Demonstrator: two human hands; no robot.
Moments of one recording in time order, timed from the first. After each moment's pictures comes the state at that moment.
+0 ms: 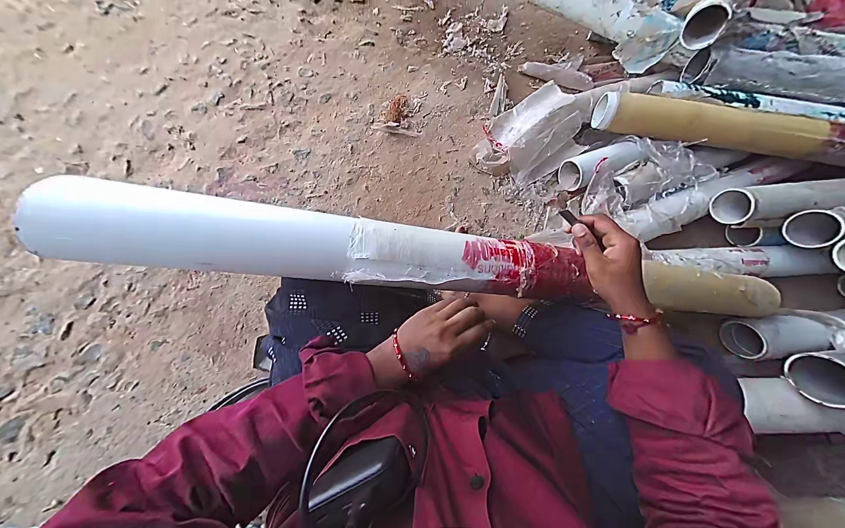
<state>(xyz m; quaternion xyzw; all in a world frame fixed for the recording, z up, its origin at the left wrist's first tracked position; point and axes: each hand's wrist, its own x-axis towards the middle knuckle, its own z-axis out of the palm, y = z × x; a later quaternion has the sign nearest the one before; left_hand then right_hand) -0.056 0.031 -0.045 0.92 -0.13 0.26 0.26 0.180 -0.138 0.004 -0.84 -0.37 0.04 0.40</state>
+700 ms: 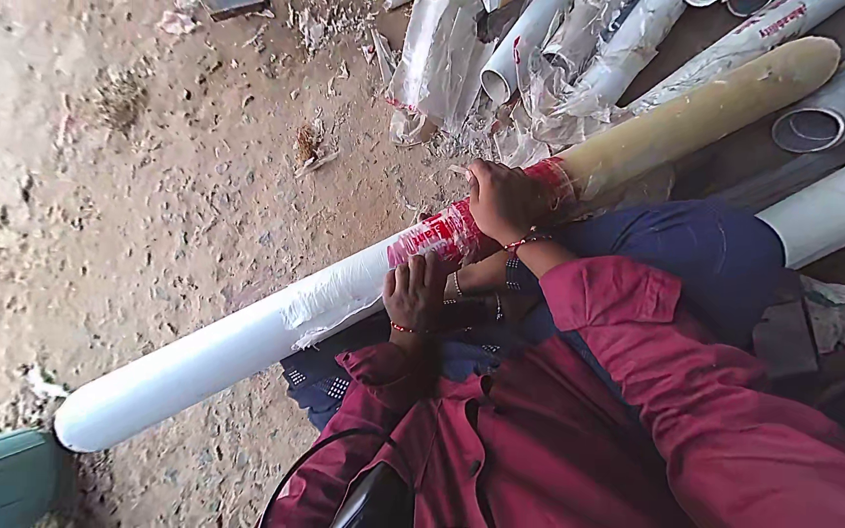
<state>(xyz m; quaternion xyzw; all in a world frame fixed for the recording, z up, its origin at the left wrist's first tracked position) 0.006 0.021 -0.083 0.95 0.02 0.30 -0.09 0.171 -0.096 -0.051 -0.93 -0.22 0.01 0.29</state>
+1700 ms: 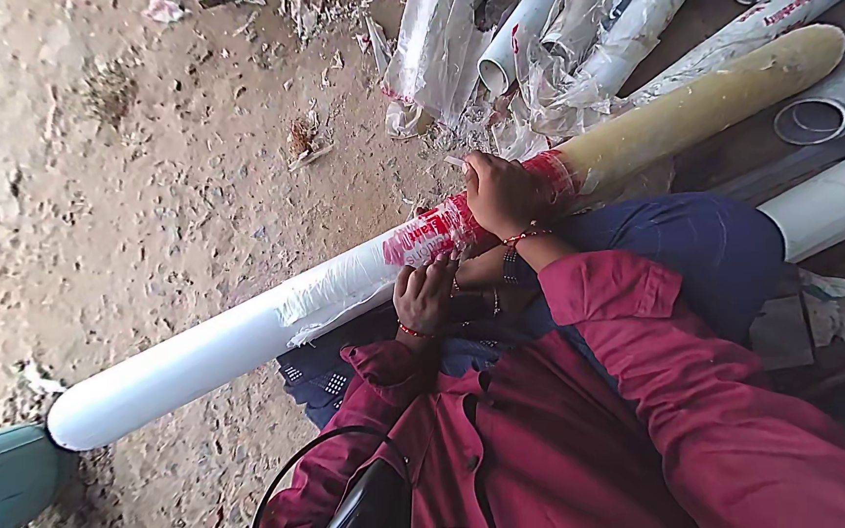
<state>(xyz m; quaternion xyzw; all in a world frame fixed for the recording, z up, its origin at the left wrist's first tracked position) 0.003 0.008 -0.091 0.93 -0.04 0.35 -0.02 0.171 -0.100 -0.056 -0.92 -0.22 -0.02 0.32</state>
